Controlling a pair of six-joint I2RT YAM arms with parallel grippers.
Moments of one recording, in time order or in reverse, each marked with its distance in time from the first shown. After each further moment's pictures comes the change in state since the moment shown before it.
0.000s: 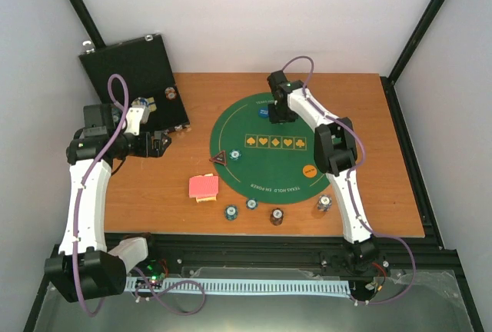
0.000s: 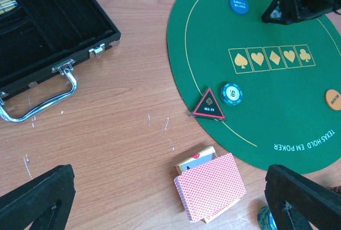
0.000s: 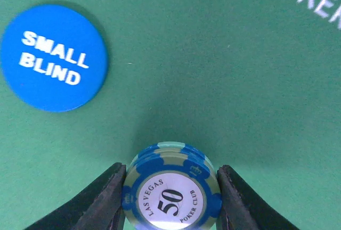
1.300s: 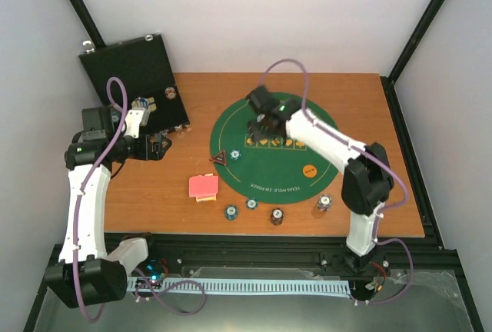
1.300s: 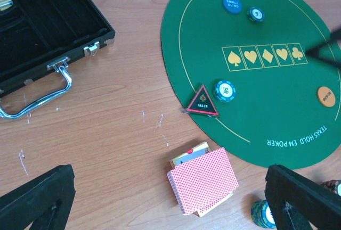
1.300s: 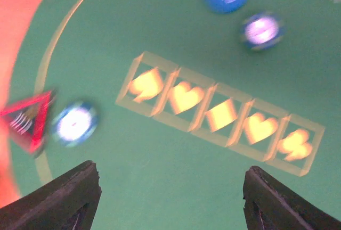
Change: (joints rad) left arm 0.000 -0.030 -0.006 -0.024 0.014 0.000; right arm 0.211 -0.534 -0.483 0.089 0.092 0.046
